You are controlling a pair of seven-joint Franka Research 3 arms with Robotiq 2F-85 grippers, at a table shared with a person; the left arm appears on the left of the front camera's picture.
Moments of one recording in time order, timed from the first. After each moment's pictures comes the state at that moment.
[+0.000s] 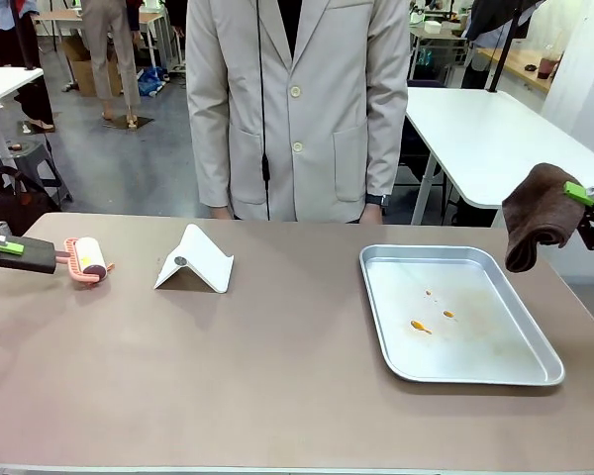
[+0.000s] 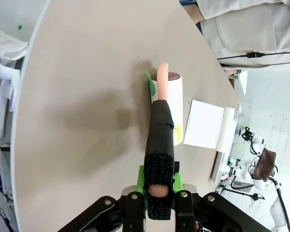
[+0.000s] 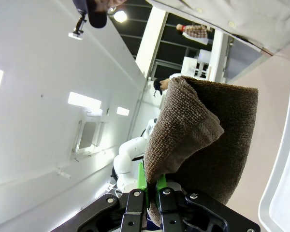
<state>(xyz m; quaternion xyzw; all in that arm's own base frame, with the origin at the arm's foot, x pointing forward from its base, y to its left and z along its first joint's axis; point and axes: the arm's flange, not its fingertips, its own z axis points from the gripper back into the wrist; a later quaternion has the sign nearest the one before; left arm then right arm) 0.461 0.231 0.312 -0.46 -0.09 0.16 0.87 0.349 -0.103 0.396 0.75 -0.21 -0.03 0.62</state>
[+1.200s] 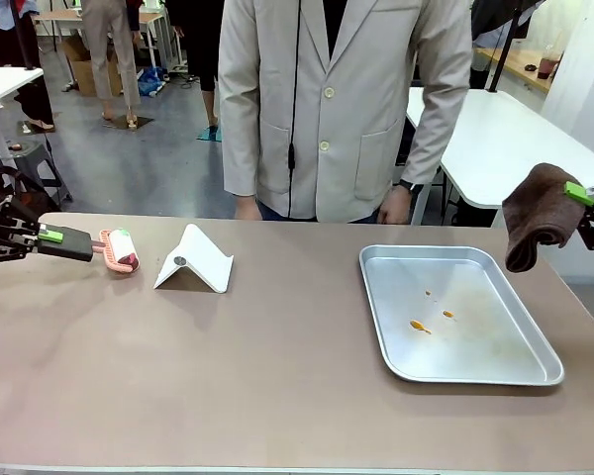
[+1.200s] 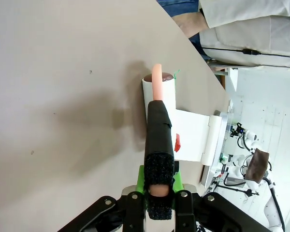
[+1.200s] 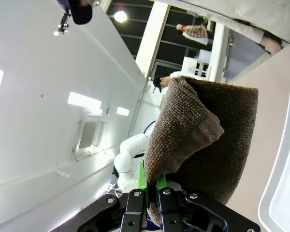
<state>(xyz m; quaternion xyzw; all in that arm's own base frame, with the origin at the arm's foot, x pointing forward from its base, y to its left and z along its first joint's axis) 0.498 0.185 0.310 -0.48 -0.09 0.14 0.86 0.349 -0.103 0.396 0.75 -0.21 -0.03 0.62</state>
